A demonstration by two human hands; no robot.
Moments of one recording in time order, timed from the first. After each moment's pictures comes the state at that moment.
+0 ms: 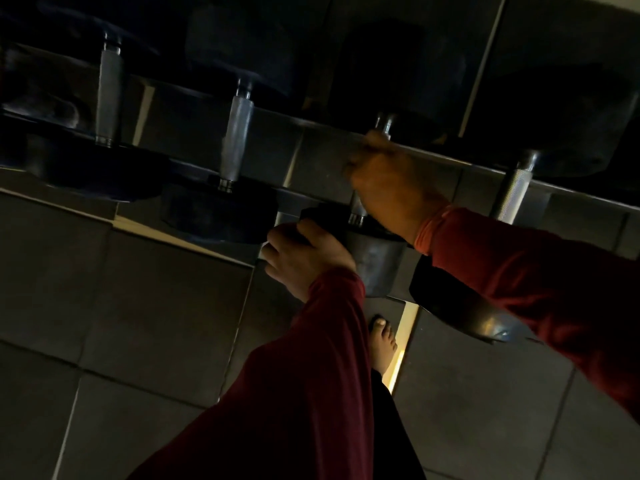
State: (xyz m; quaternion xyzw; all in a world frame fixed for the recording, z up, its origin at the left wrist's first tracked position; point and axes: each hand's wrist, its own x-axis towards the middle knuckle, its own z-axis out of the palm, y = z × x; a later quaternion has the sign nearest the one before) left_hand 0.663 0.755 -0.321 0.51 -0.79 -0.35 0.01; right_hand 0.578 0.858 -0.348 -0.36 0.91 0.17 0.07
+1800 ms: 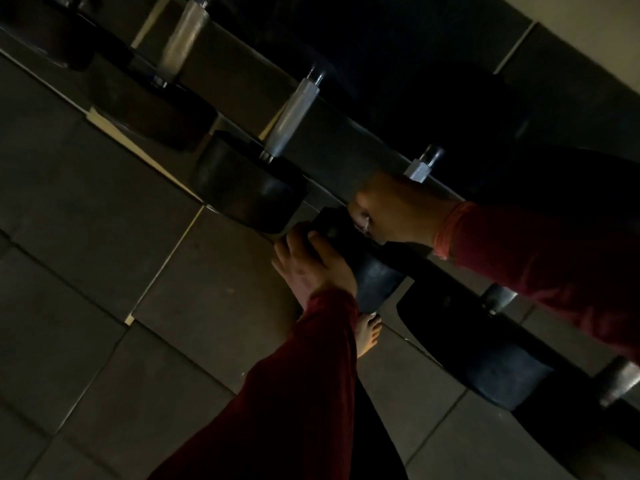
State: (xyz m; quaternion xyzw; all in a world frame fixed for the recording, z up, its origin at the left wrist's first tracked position) left_hand 0.757 0.952 -0.334 0.52 -0.76 -0.38 0.09; right_hand 0.618 1.031 -0.313 -0.46 0.83 -0.05 0.33
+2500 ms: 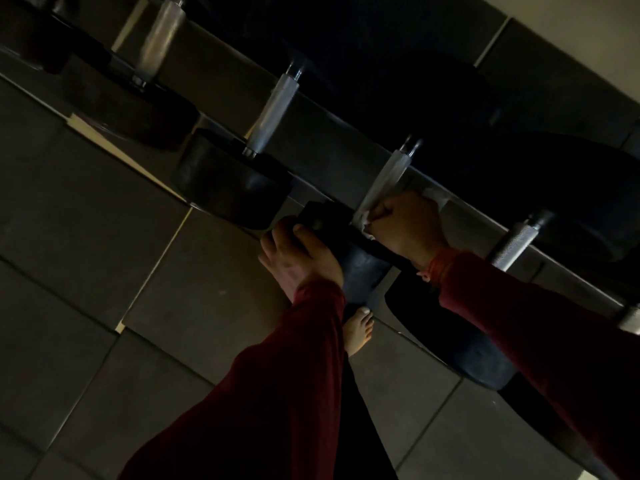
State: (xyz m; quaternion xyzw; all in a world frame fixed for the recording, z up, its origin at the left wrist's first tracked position) left_hand 0.758 0.954 -0.337 0.53 -0.75 -0.38 0.08; right_hand 0.669 1.068 -0.325 0.01 0.91 -0.28 0.30
